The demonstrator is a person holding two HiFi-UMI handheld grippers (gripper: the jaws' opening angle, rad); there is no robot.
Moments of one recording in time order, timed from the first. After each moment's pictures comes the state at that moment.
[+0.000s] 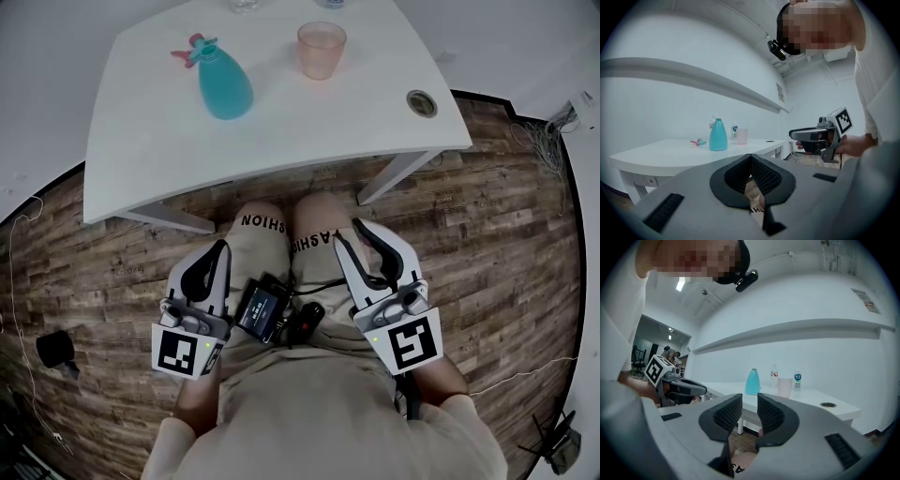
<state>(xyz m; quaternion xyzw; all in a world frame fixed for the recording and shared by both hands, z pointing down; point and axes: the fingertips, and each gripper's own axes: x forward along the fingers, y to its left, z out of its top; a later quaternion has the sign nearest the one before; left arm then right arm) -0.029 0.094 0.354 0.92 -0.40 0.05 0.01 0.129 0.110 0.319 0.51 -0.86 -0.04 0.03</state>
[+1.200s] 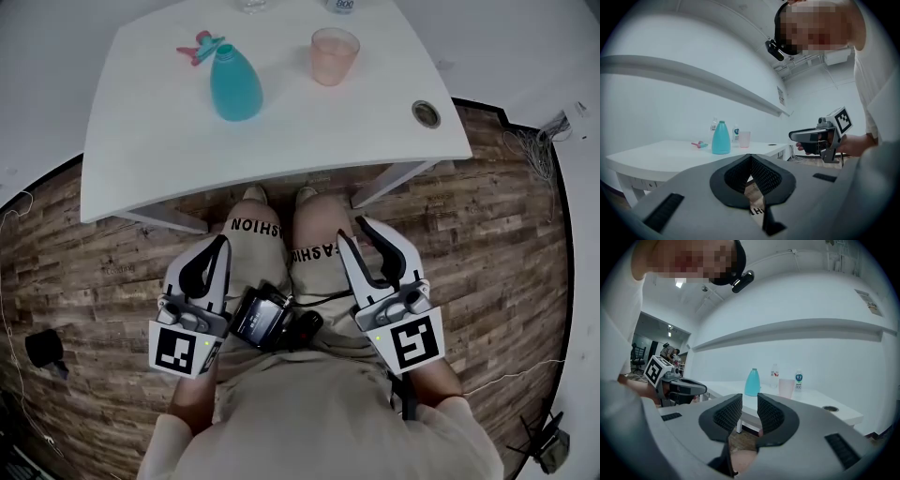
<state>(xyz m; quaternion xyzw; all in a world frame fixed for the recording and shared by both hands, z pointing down) -0.038 0.079 0.347 0.92 -0.40 0.03 0.01 0.118 0.095 0.309 0.51 -0.86 -0.04 0.04</state>
